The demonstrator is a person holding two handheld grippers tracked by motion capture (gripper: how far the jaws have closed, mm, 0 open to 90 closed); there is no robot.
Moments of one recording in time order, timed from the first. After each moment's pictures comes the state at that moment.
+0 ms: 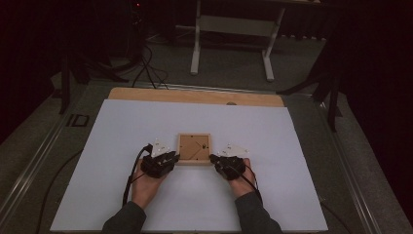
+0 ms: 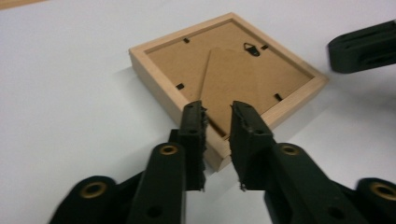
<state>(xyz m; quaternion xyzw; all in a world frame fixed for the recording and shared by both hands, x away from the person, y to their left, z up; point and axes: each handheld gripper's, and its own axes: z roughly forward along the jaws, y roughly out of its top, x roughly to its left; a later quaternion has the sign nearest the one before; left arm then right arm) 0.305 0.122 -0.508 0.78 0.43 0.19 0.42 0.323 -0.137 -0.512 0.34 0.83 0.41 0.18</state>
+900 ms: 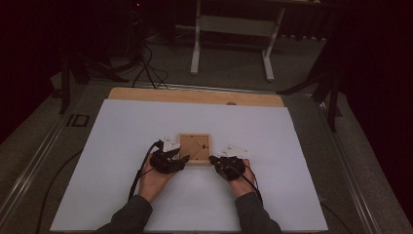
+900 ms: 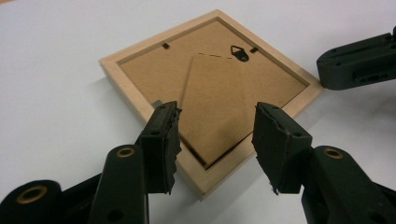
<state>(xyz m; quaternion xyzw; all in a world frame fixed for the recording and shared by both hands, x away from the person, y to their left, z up) 0.323 0.099 -0.509 0.80 0.42 0.17 0.39 0.325 -0.139 -0.519 0.34 0.83 0.41 0.17</state>
